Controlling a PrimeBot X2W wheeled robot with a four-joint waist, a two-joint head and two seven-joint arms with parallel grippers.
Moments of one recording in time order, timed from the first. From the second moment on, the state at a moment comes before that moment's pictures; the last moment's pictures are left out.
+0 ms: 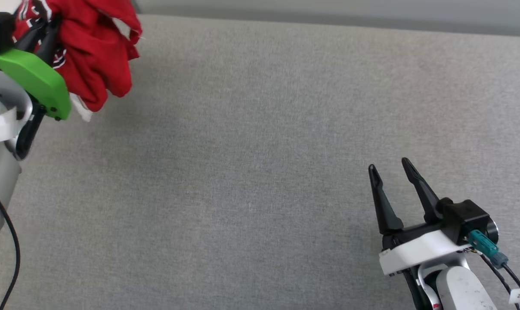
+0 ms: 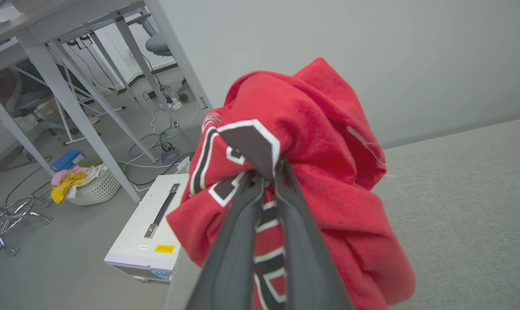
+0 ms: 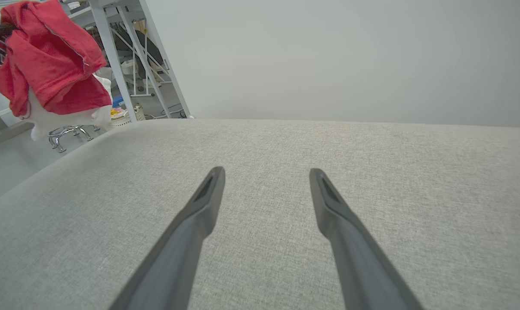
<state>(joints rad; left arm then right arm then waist) -1.00 0.64 -0.65 0.73 -0.66 -0.13 -0.16 -0.11 -0.05 0.16 0.08 0.19 0.13 -0.26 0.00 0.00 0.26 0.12</state>
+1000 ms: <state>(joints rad) -0.78 0.18 -1.28 0.56 -0.60 -0.13 -0.15 -0.08 -0.05 -0.06 0.06 0.28 0.13 -0.26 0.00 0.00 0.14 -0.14</state>
